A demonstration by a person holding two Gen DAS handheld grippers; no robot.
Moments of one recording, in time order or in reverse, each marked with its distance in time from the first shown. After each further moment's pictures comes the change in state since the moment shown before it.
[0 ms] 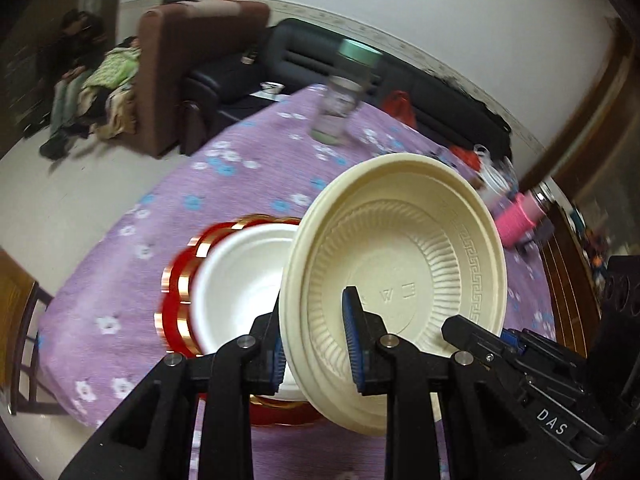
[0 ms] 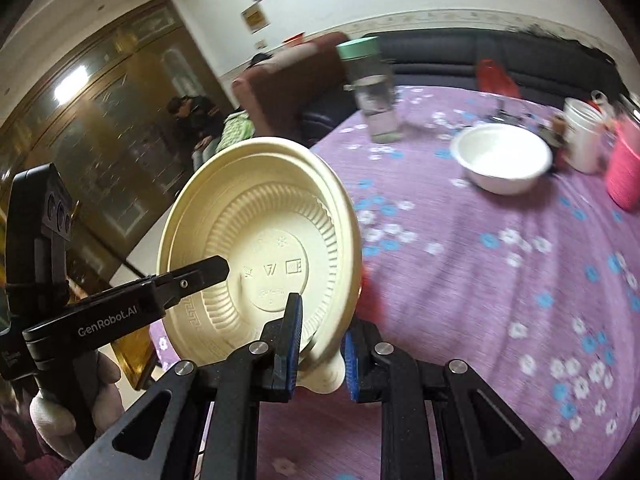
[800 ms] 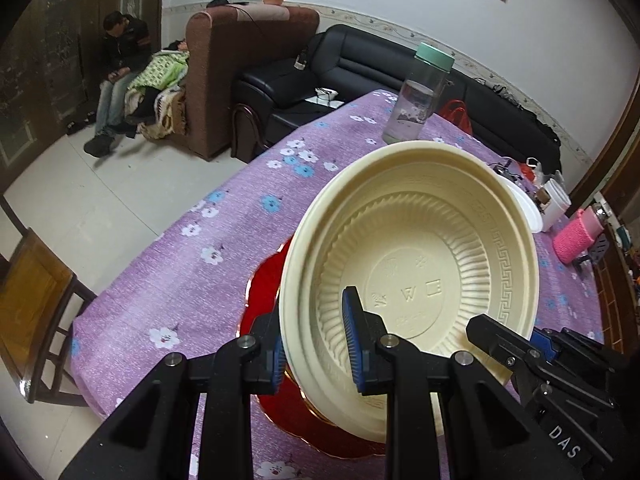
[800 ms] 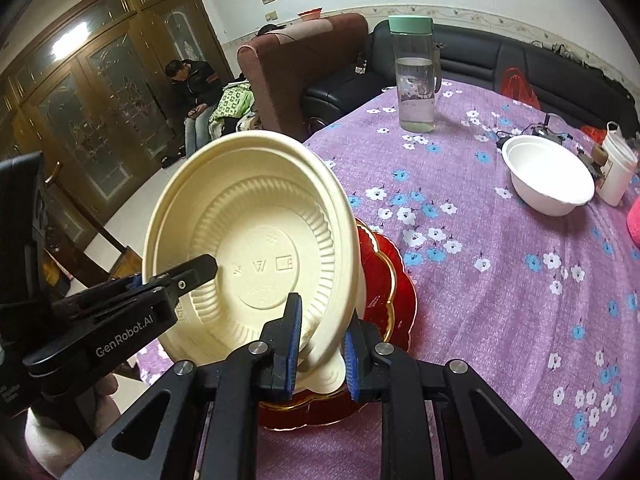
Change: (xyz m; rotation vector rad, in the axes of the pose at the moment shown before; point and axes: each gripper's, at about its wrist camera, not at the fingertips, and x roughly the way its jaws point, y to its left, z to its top) left arm 0.017 0.049 -0.002 -0.027 -0.044 0.185; right arm 0.062 0.045 0.010 -0.105 0.057 -0.105
